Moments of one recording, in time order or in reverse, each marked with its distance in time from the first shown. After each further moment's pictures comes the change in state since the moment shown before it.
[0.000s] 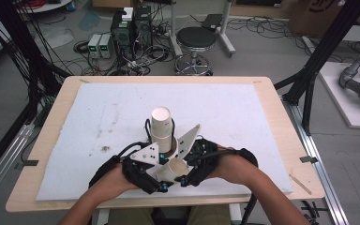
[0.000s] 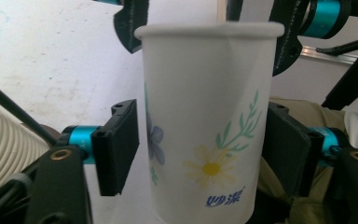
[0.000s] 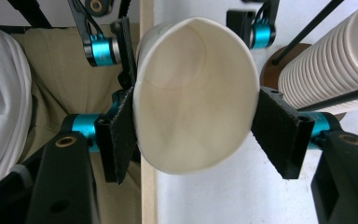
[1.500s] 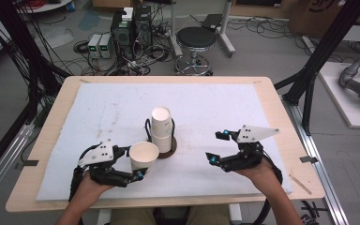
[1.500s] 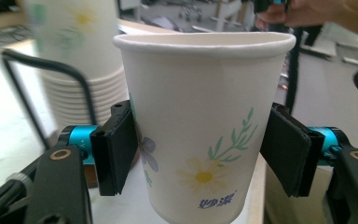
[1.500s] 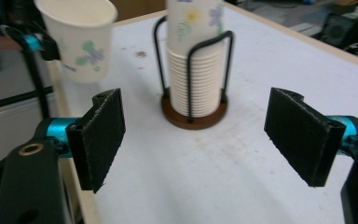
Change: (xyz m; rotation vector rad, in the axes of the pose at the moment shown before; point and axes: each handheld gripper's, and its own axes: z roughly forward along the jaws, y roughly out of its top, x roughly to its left) left arm 0.006 -0.080 -0.053 -0.412 0.224 -0.179; right arm -0.007 -0.124 -0.030 -0.561 -0.314 0.415
